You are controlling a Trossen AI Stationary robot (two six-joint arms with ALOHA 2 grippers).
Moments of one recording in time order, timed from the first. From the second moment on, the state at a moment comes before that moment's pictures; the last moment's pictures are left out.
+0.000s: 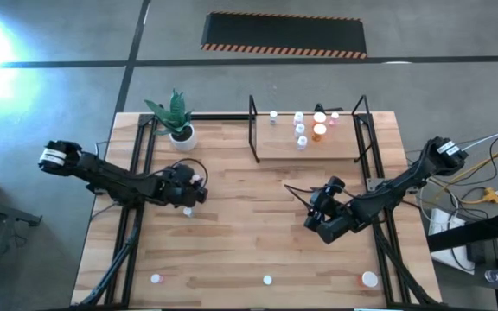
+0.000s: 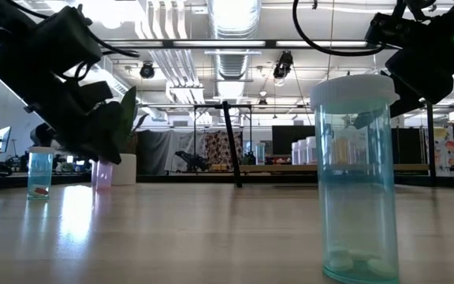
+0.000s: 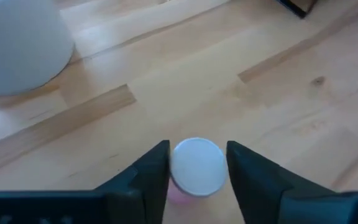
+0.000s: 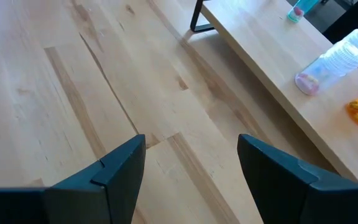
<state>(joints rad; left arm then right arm) -0.17 1.19 0.40 -0.24 -0.74 -1.01 0.53 1.38 0.71 -0.59 0.84 0.83</state>
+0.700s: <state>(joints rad) -0.18 1.65 0.71 0.66 -0.23 -0.31 0.52 1.45 0.44 0.49 0.65 0.41</state>
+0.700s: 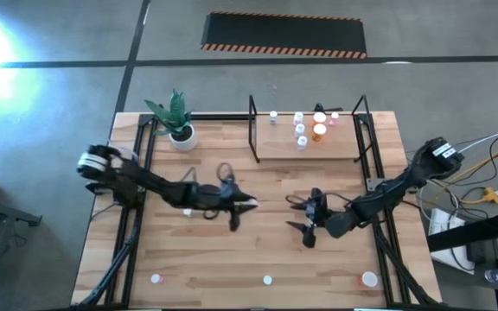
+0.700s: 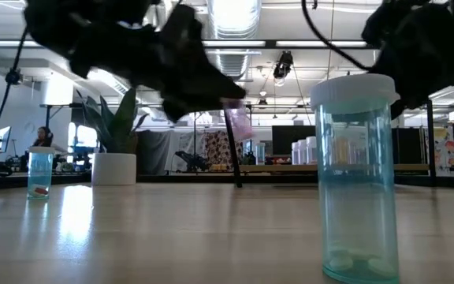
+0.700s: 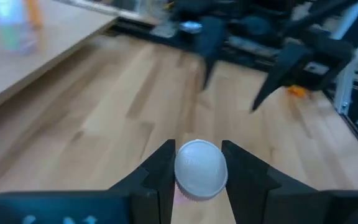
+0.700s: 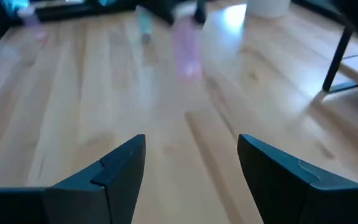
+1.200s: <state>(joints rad) -0.16 1.82 0.98 0.44 -0.17 -0.27 0.43 1.68 0.56 0.56 0.69 0.29</state>
